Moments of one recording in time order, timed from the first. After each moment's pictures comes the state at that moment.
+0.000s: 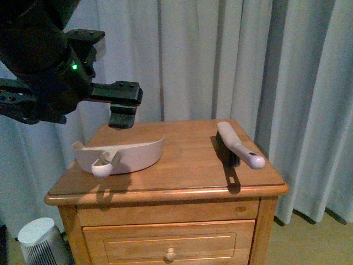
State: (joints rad) left arm -0.34 1.80 1.47 -0.44 -0.24 -0.10; right arm 0.00 0.00 0.02 0.00 0.00 0.00
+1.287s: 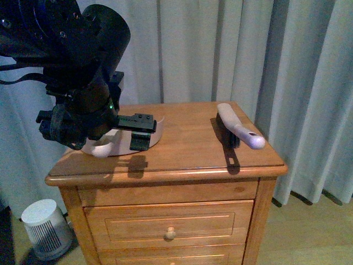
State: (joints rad) left arm -0.34 2.10 1.60 -0.41 -0.28 -0.14; right arm 0.00 0.00 0.02 0.00 0.00 0.00
